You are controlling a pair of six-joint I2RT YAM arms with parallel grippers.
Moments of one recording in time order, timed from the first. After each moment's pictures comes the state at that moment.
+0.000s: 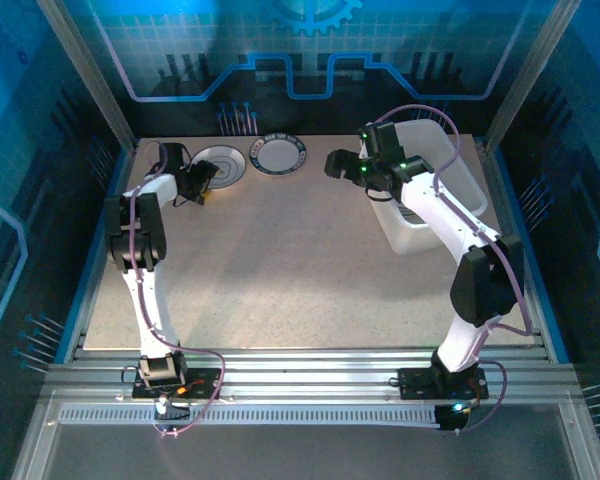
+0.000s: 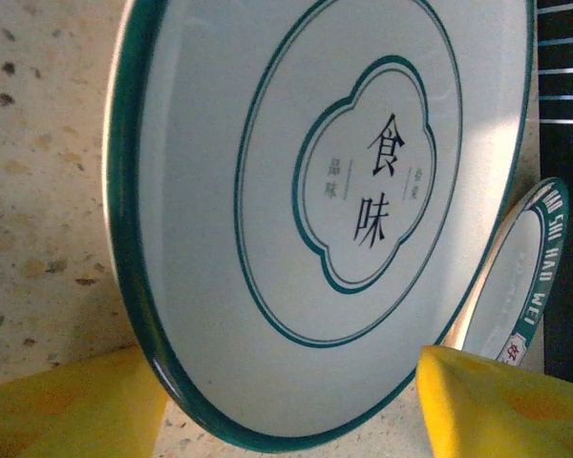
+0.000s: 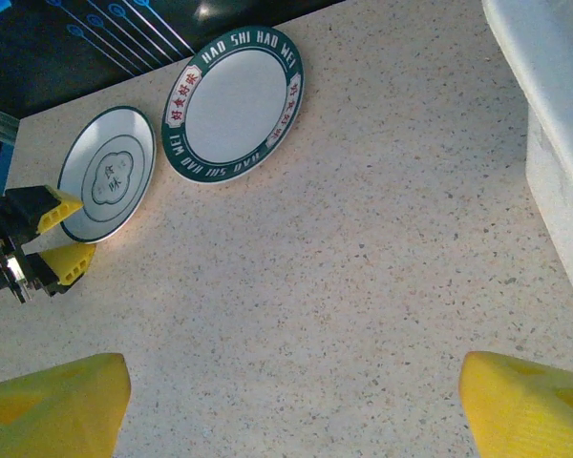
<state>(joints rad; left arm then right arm) 0.17 2.26 1.63 -0.26 0.39 -1.01 0.38 1.76 1.59 -0.56 -0.09 0.56</state>
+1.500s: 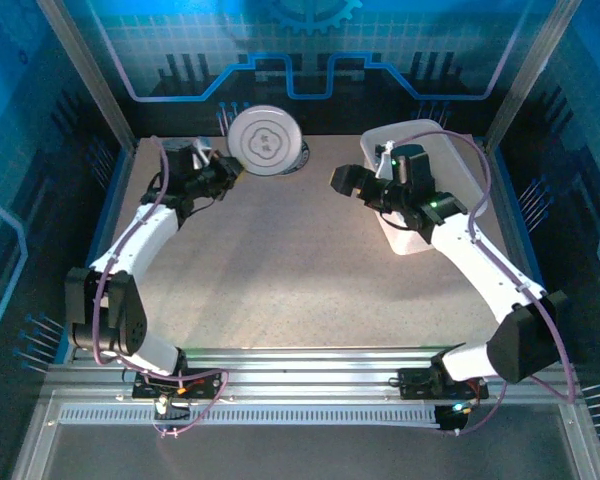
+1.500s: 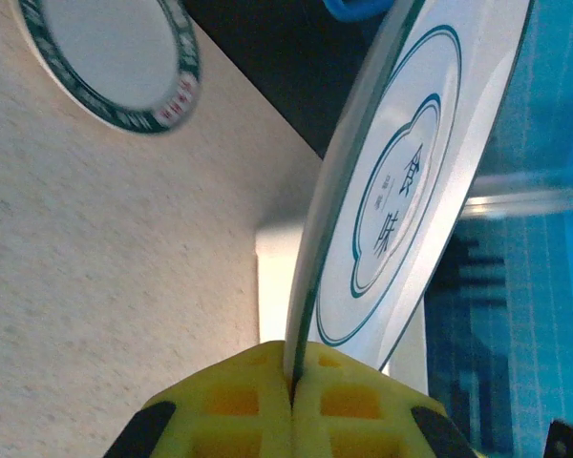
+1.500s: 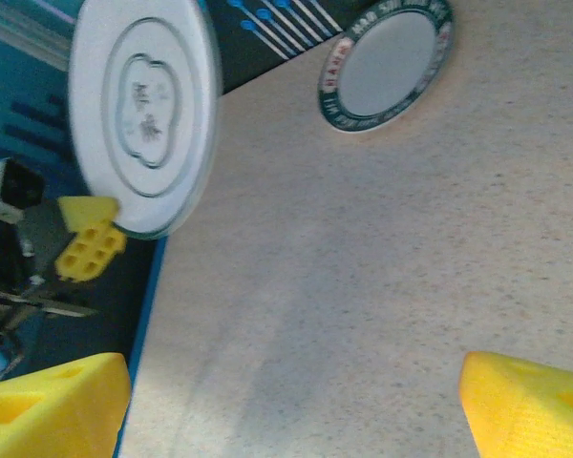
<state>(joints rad) -0.09 1.52 1.17 -0.09 0.54 -1.03 0.38 1.38 1.23 -0.35 -0.34 0.73</state>
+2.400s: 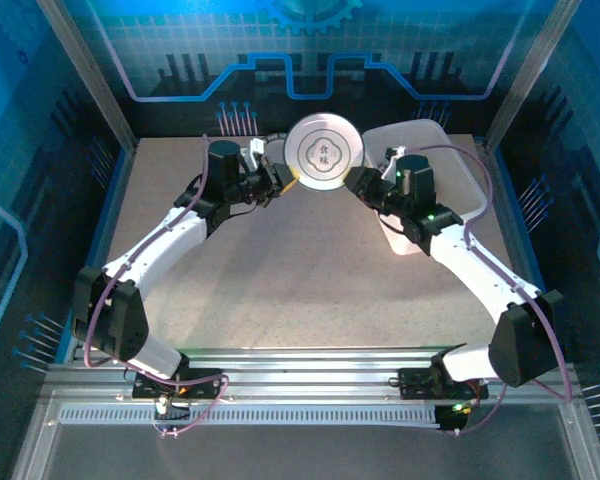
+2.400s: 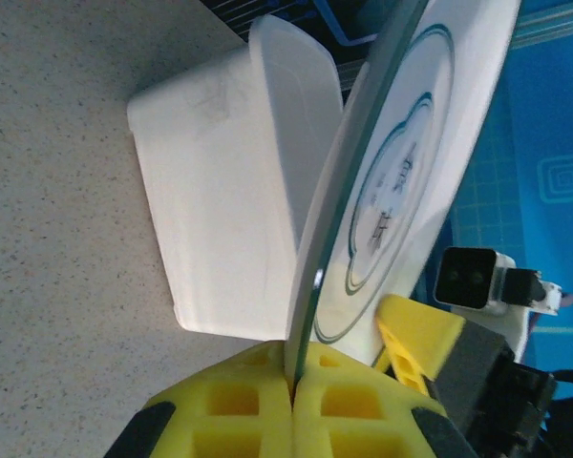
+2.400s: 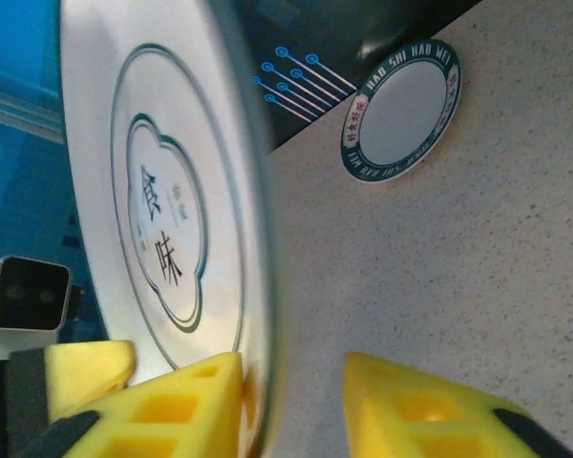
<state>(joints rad) -0.35 1.52 1.23 -0.06 0.56 -1.09 0.36 1.37 1.06 -0.05 -0.29 0.94</state>
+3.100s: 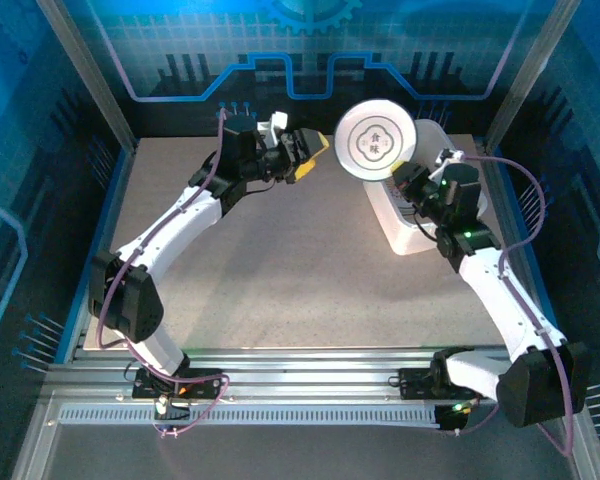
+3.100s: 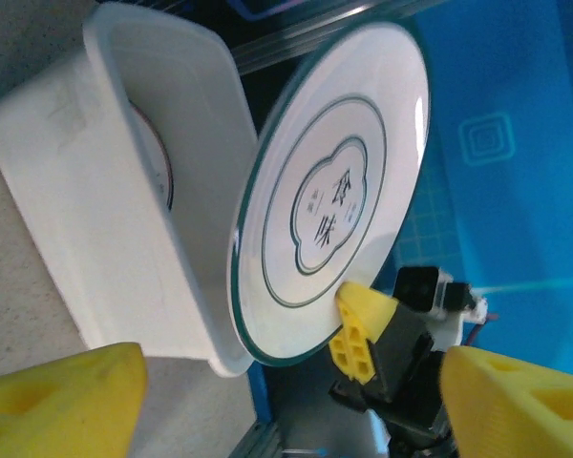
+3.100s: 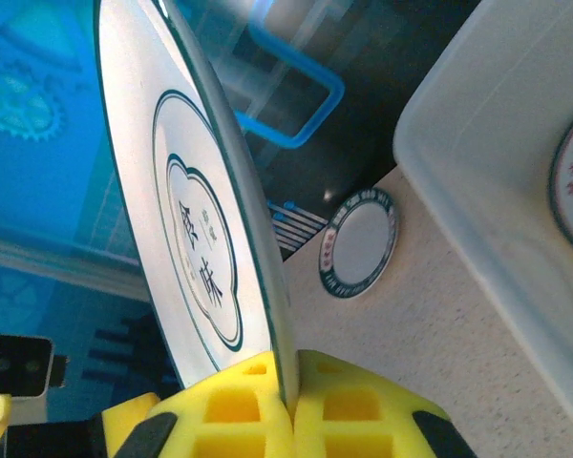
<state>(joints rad) -0.41 1.67 1.51 -0.08 0.61 -1.08 0.16 1.15 0.96 -0.05 -0.21 1.00</state>
